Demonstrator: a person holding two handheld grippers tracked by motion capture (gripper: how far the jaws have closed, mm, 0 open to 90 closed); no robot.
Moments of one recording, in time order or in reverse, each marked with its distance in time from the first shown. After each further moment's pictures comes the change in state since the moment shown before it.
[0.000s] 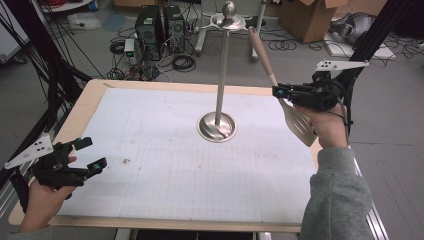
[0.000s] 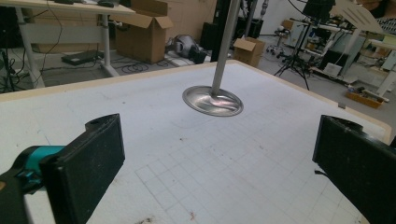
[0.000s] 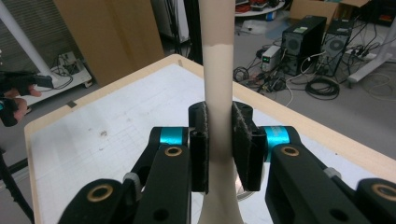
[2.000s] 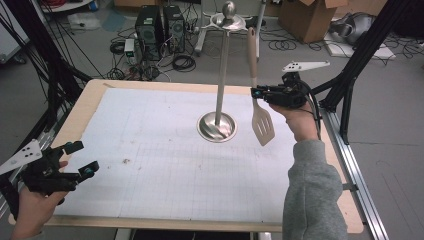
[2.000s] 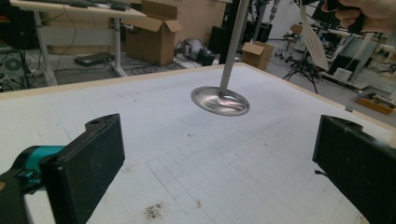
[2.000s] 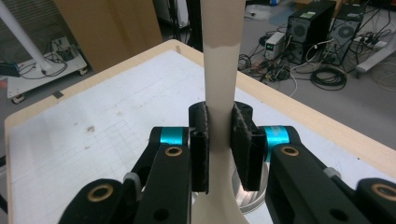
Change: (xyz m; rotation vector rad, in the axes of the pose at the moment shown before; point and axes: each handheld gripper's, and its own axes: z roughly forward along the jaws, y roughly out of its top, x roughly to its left) left arm -0.002 -0.003 -0.020 -0.024 0.043 0.002; right arm -0.001 -0.005 0.061 0.055 -0.006 -0.013
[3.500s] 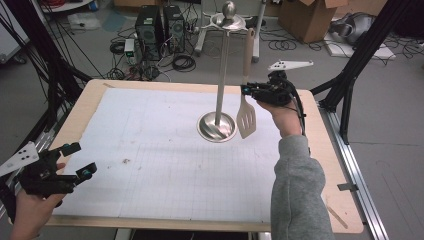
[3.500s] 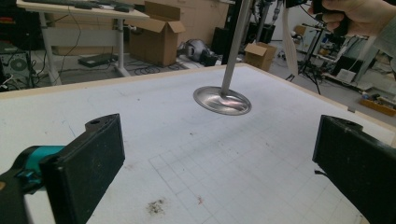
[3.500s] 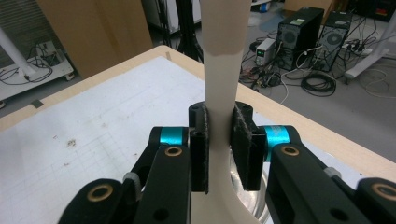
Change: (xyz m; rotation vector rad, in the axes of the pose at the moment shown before) left arm -0.001 -0.002 -0.005 0.003 0.010 -0.007; right arm 0.003 0.003 0.033 -0.025 -0.041 -0.009
